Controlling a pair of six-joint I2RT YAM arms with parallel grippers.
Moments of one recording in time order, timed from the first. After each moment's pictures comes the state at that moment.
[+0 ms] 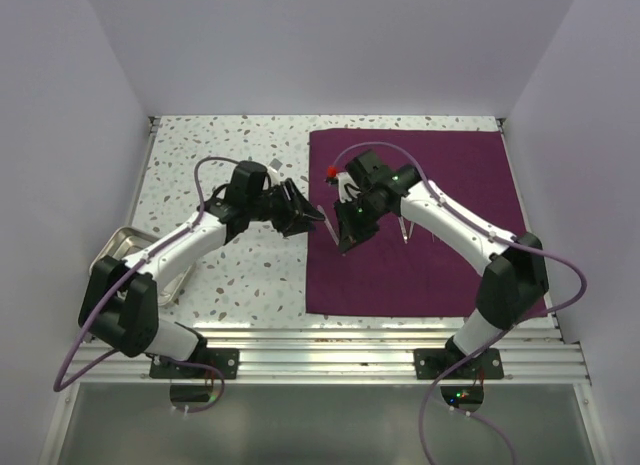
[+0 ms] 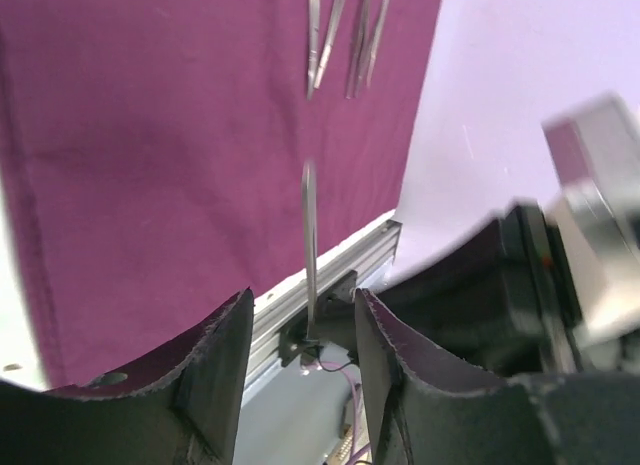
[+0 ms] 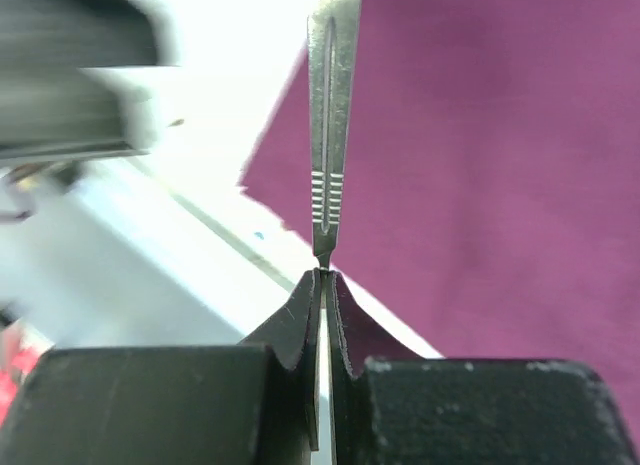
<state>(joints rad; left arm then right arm) -0.45 1.43 0.98 -0.22 0.53 -1.05 0.62 1.67 1.44 -0.98 -0.33 0.22</state>
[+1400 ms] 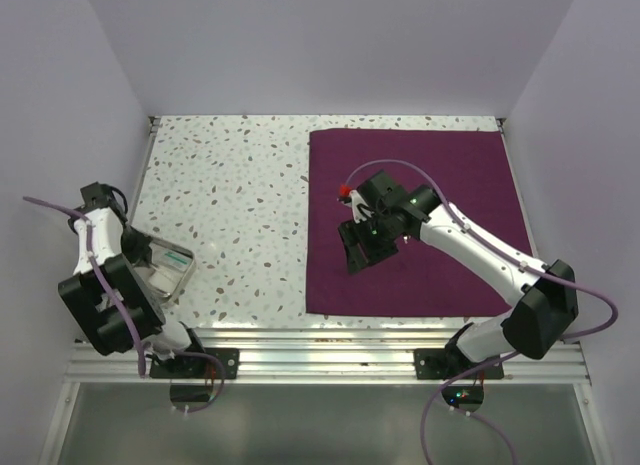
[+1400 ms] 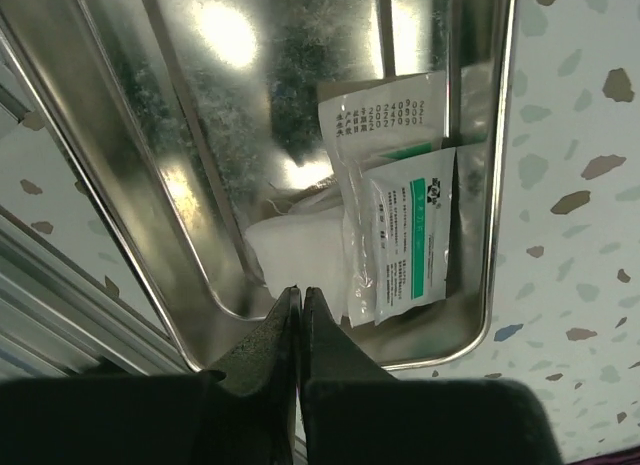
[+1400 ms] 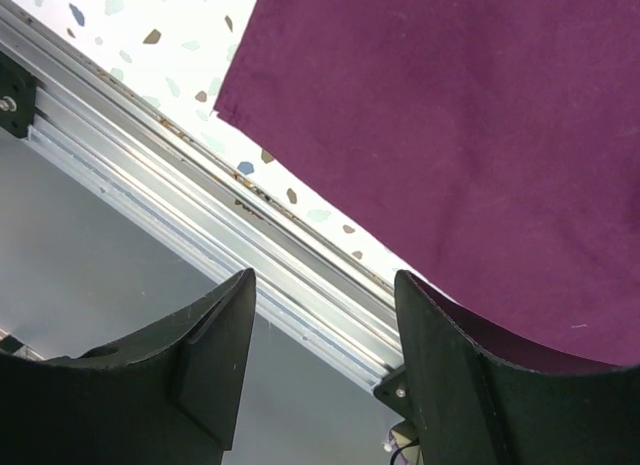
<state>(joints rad) 0.54 1.42 1.04 -0.93 -0.10 -0.48 0.71 1.44 1.28 -1.02 -0.25 0.26</state>
